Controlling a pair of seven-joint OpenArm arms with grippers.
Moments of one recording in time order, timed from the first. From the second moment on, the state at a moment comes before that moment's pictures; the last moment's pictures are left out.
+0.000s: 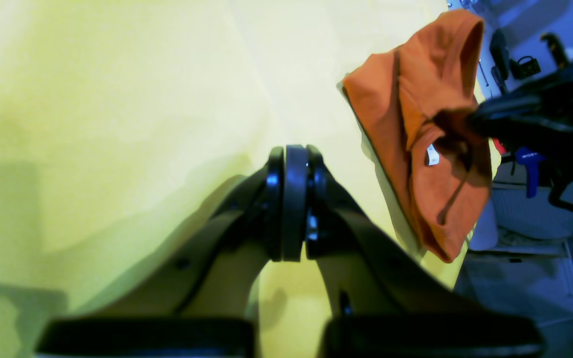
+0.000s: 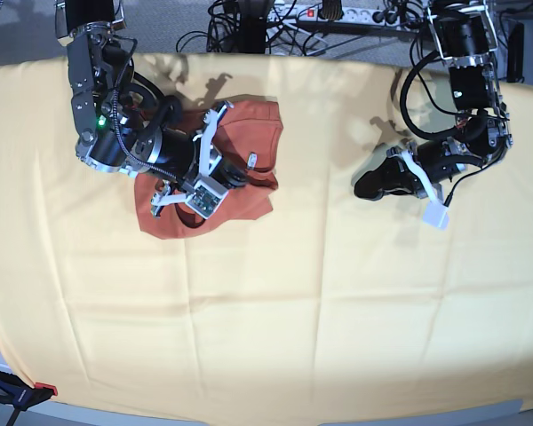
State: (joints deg) left arm -0.6 -16.7 -17.1 81.7 -68.1 -43.7 69.2; right arm -2.0 11.3 -10.5 111.7 26.3 41.6 -55.1
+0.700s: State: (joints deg) left arm -0.5 -16.7 -17.1 81.7 -68.1 -43.7 69.2; right arm 8.8 -0.1 -10.7 100.8 25.8 41.6 -52.3
